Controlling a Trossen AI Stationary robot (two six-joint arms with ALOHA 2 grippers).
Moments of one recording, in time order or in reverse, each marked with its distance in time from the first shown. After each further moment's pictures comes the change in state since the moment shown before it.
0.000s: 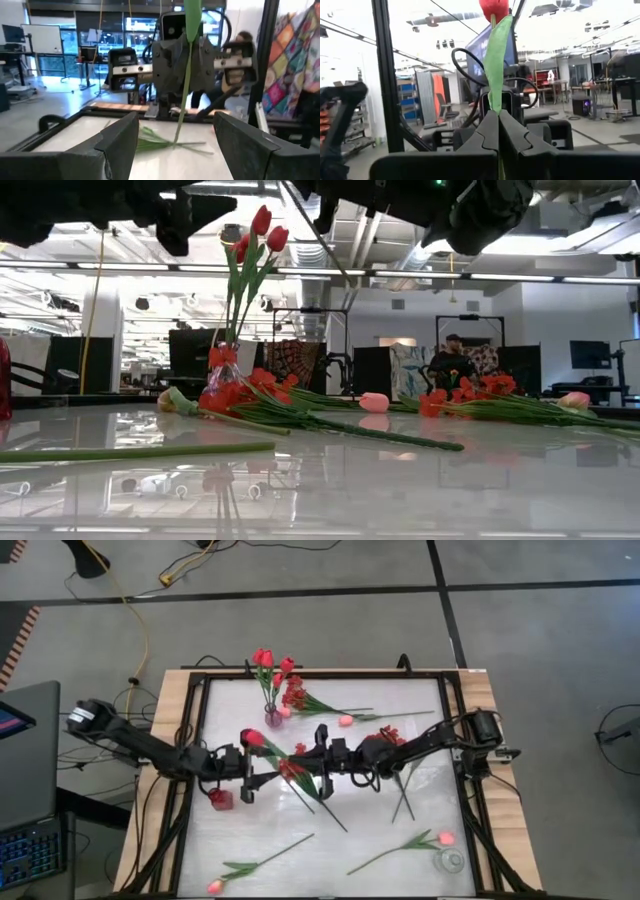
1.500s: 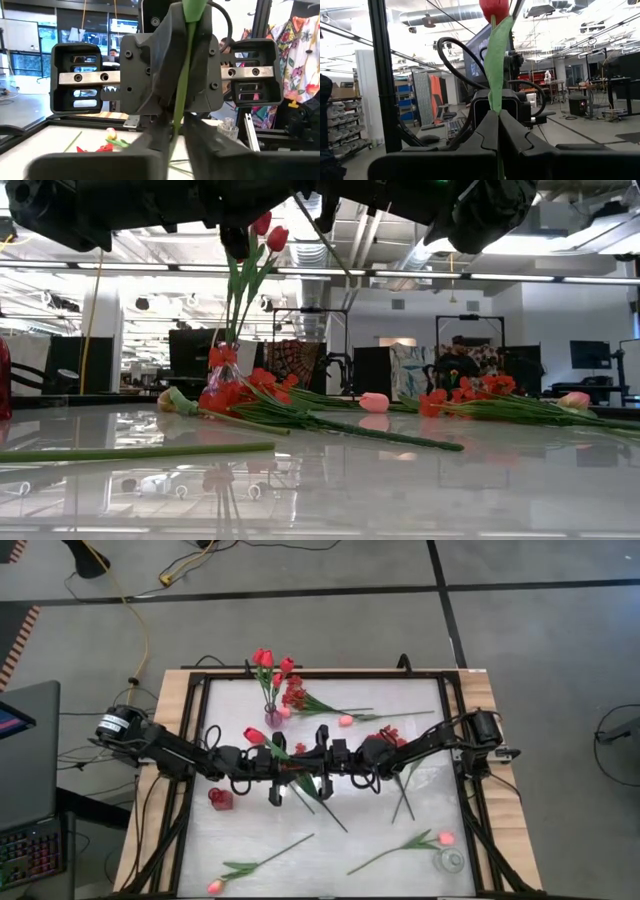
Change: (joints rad) left arm 0.093 0.389 0.215 0.196 0.174 -0.049; right arm 0.006 0.000 0.000 0.004 0.032 -0.004
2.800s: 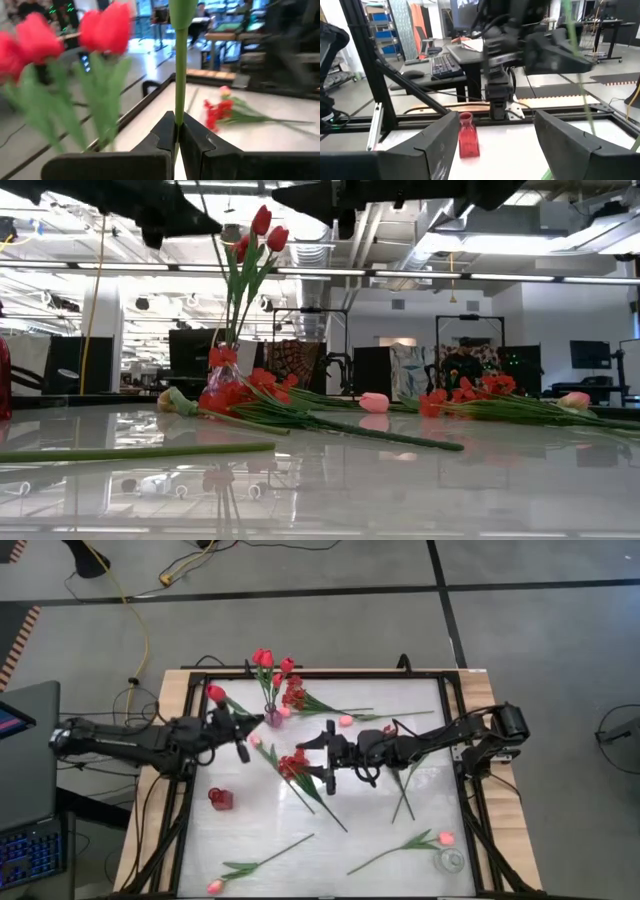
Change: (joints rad) left arm 0.211 -0.782 0.001 -1.085 -0.278 0.049; right arm -0.017 -0.213 0.000 -0.603 0.011 -0.025
